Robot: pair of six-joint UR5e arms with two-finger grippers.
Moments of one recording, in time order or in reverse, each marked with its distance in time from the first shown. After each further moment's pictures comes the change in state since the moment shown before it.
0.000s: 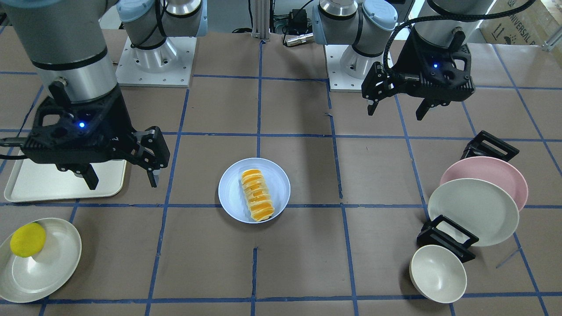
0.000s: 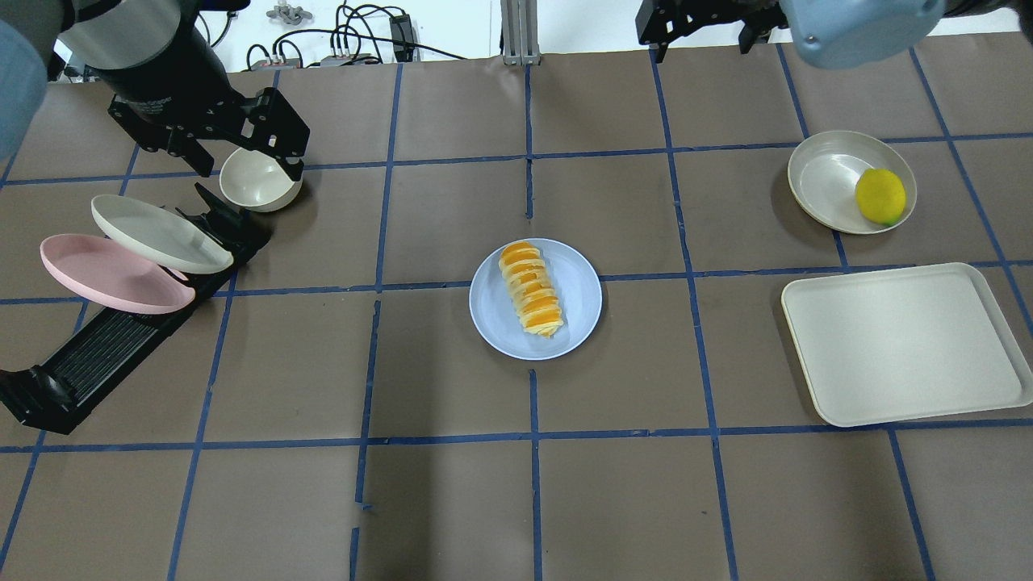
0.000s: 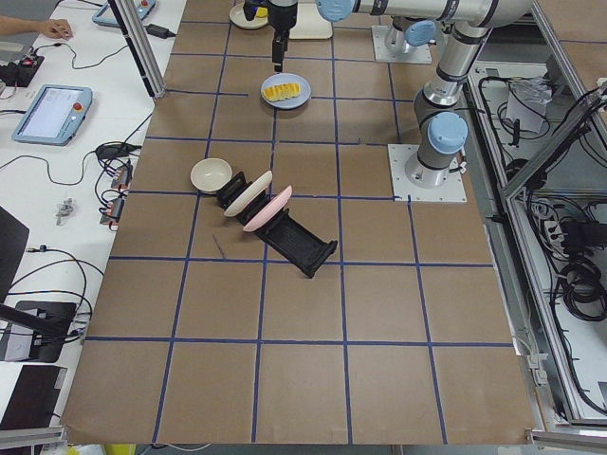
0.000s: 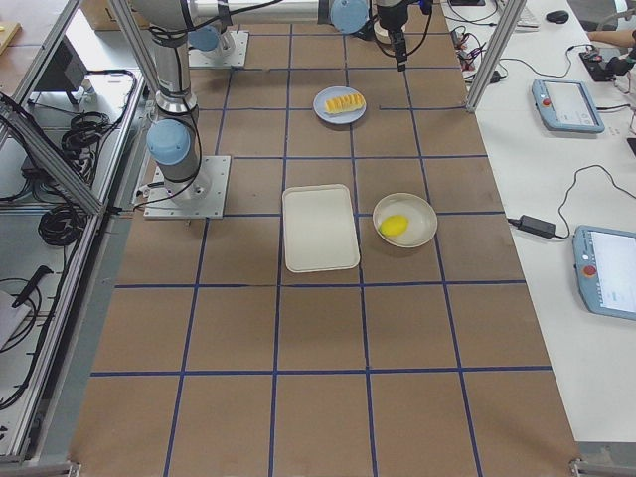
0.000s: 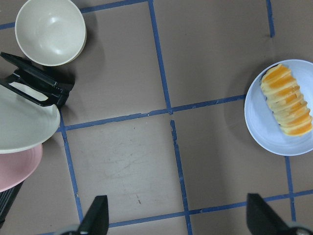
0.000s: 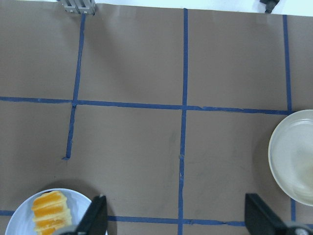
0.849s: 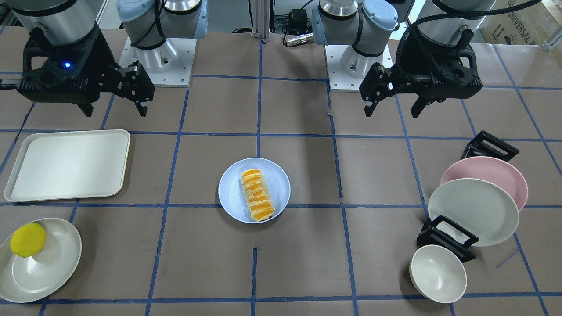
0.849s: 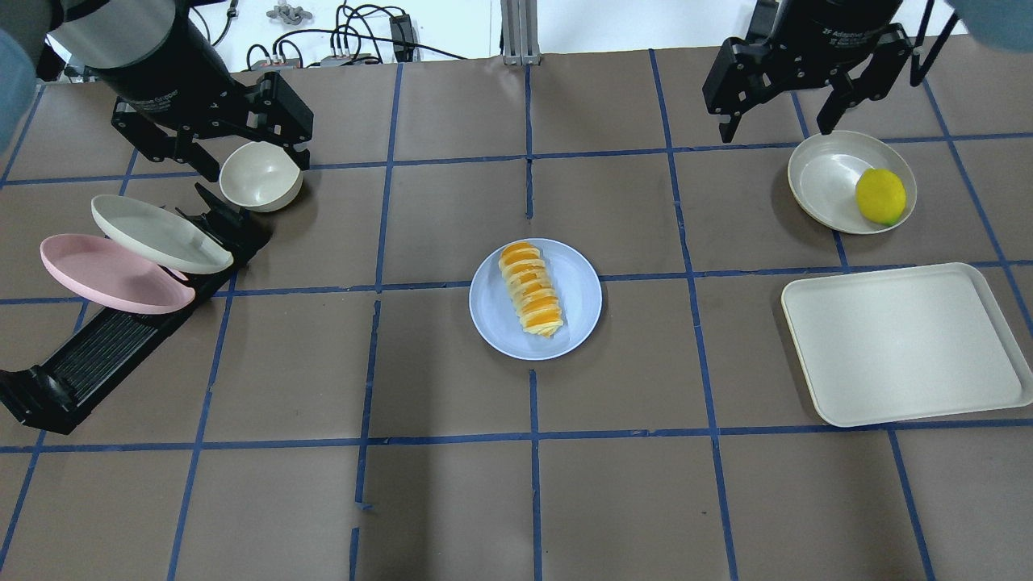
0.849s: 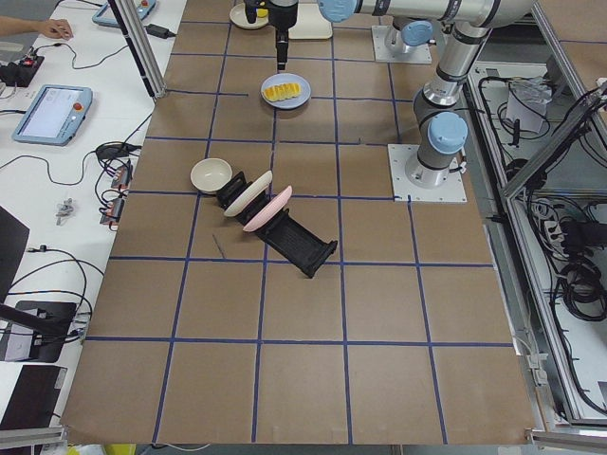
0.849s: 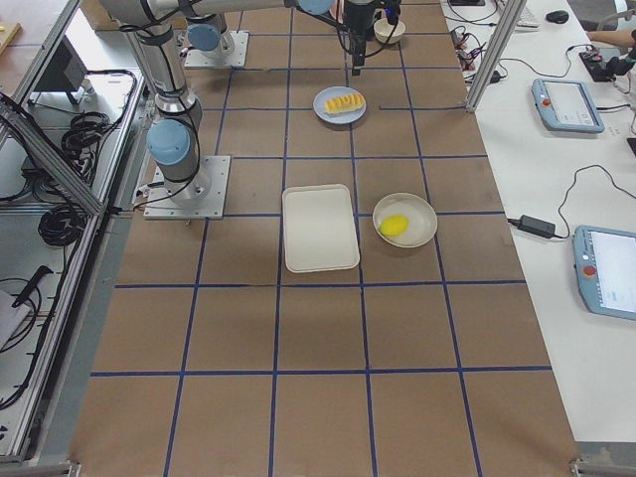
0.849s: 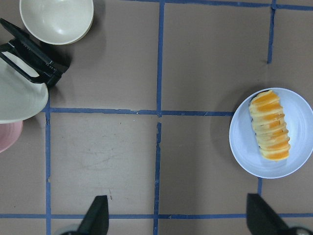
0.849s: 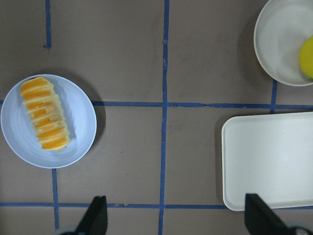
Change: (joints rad) left arm 0.011 0.010 -0.006 0.005 -0.049 -0.118; right arm -0.054 -0.153 0.065 0.398 0.021 -0.015
